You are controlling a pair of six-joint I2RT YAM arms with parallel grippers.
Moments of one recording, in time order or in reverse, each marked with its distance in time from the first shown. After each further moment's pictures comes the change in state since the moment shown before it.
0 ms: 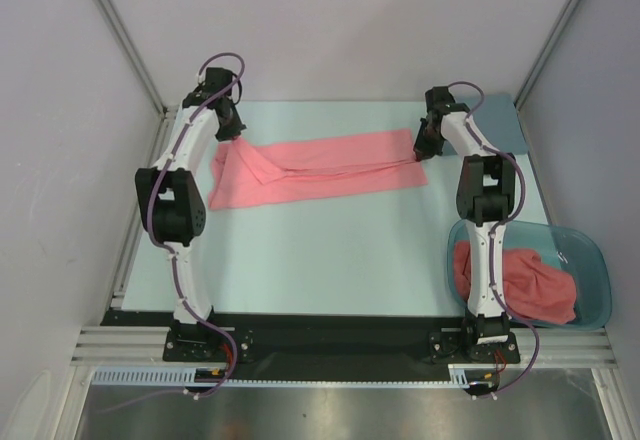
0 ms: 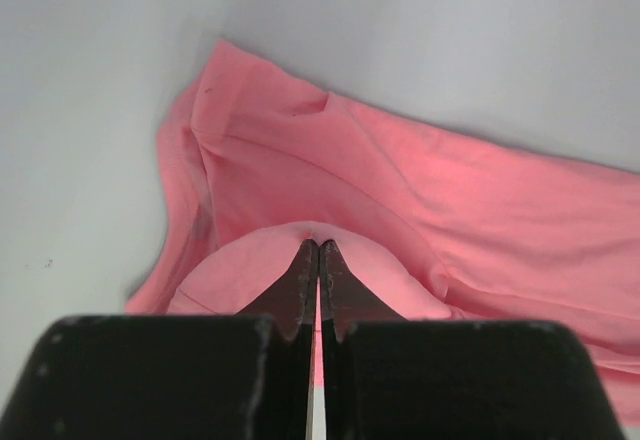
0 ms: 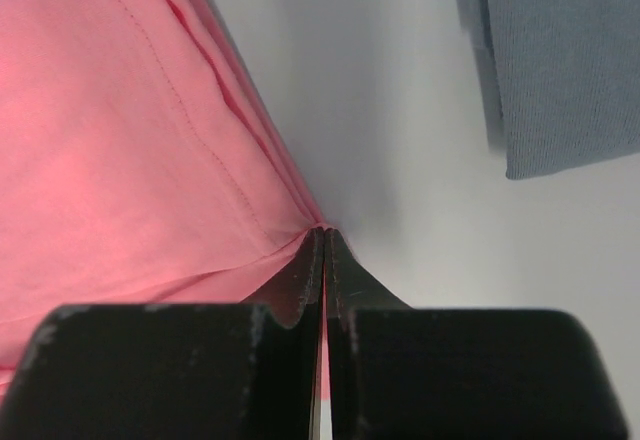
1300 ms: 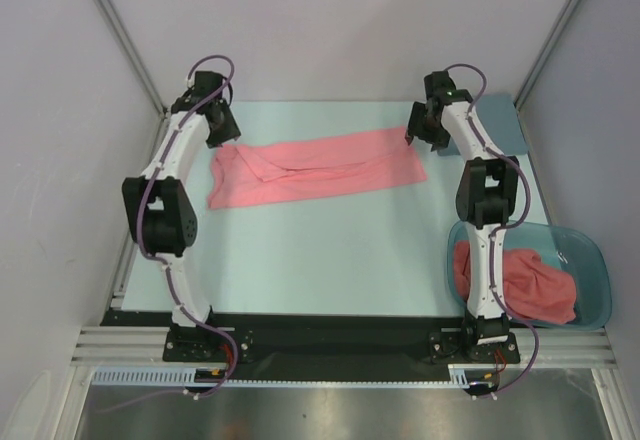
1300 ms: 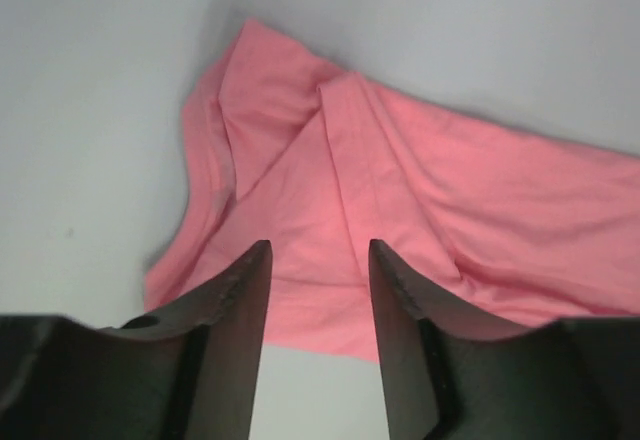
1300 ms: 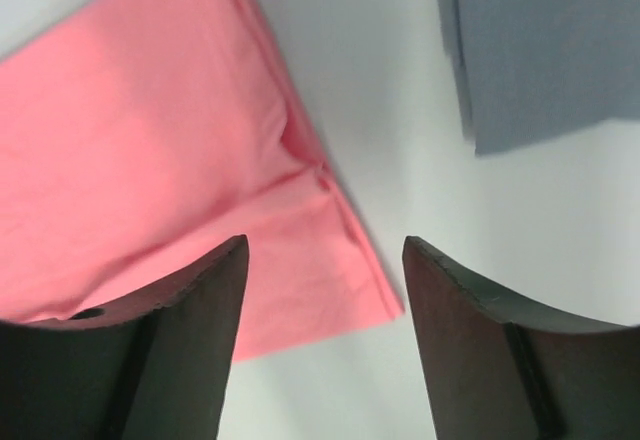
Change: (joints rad) left arm 0.025 -0.046 -0.024 0.000 0.012 -0.013; right arm 0.018 -0.014 0.147 -0.107 0.042 -0.040
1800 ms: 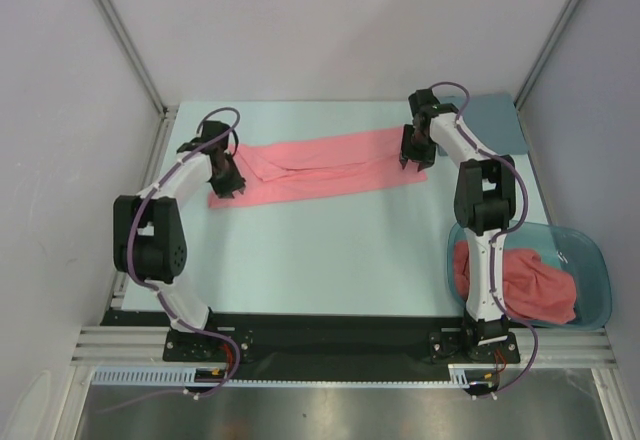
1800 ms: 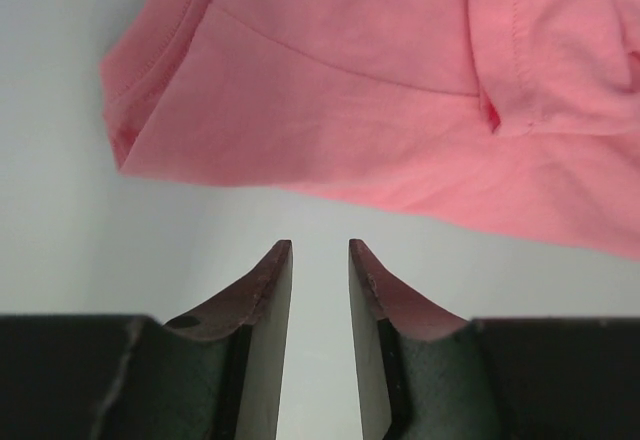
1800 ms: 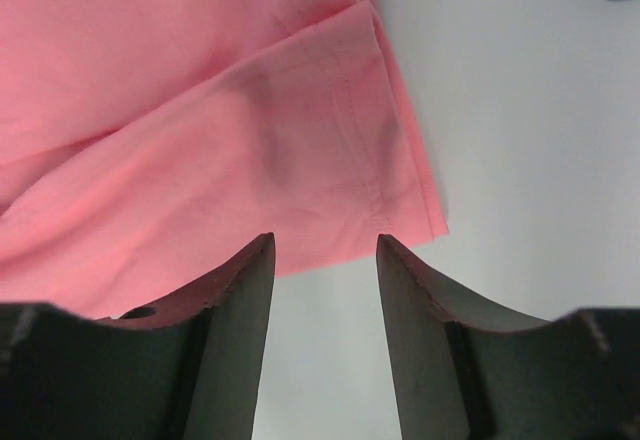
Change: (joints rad) left arm -0.028 -0.314 -0.666 0.116 0.095 -0.076; right arm 0.083 -0.135 -0.290 0.027 0.007 -0.023
